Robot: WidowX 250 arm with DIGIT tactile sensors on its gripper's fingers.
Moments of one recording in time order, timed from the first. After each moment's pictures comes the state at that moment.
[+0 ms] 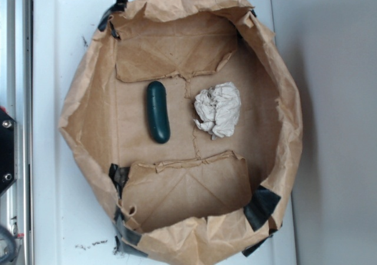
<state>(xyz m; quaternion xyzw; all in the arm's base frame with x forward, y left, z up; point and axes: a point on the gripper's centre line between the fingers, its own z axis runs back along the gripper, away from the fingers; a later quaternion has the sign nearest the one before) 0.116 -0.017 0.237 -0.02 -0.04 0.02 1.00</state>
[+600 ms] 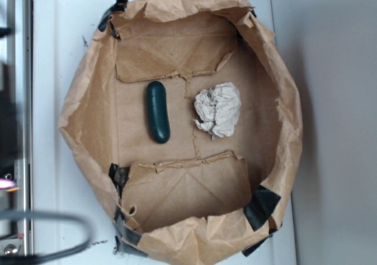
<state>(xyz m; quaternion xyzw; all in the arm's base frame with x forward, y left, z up) 0.165 -0.011 0.213 -0.01 -0.03 -0.01 1.00</state>
